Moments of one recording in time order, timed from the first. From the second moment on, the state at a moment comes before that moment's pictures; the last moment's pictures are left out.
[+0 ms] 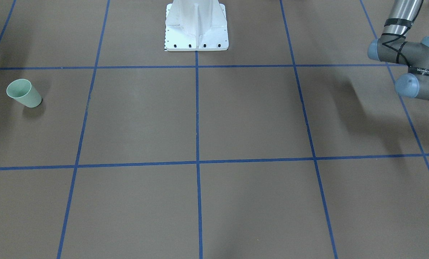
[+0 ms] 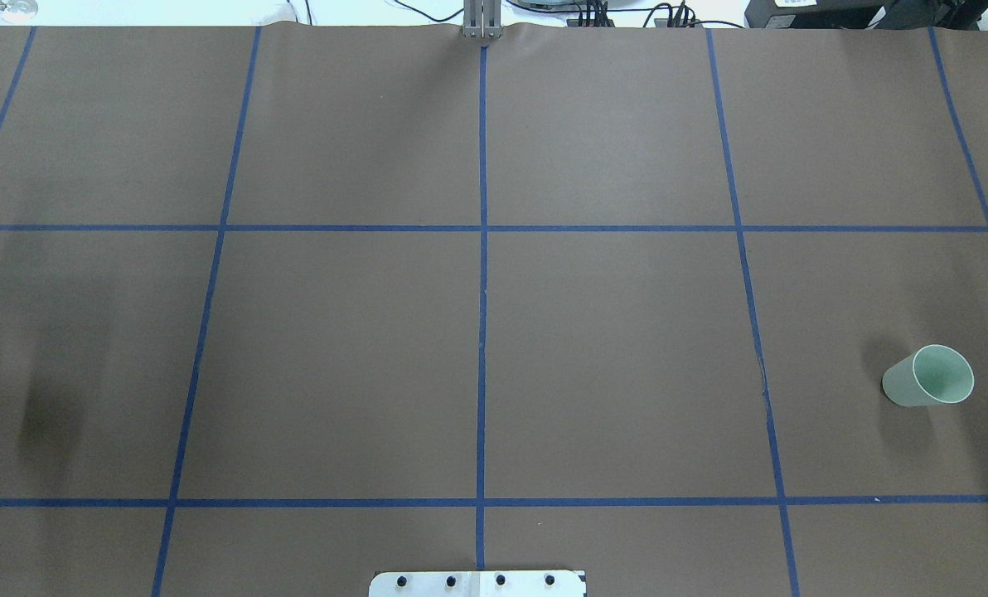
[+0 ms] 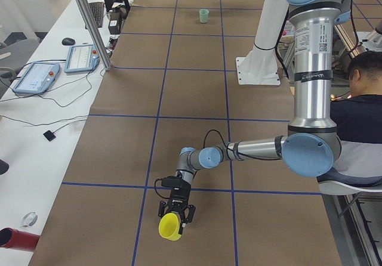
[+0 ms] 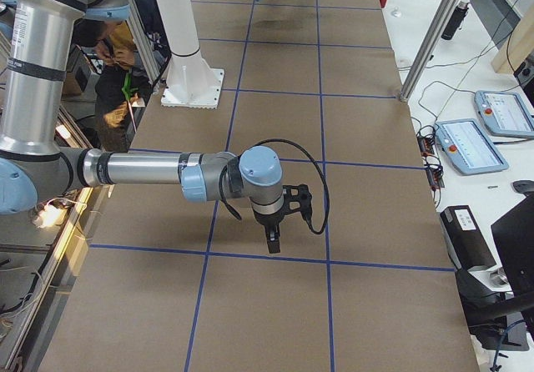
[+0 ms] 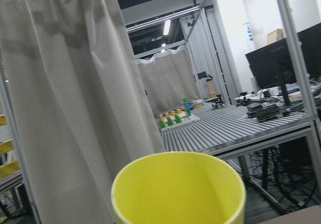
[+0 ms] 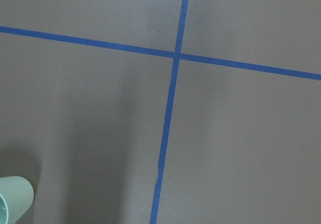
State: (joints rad) left arm -0.87 -1.48 -1.35 -1.57 -0.90 -1.94; right arm 1.56 -1.83 1.86 -1.44 2.31 -0.01
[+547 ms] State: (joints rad) left arm -0.89 -1.43 -1.35 -2.17 -0.89 -1.43; right arm 1.56 -1.83 1.86 -1.44 2.31 -0.01
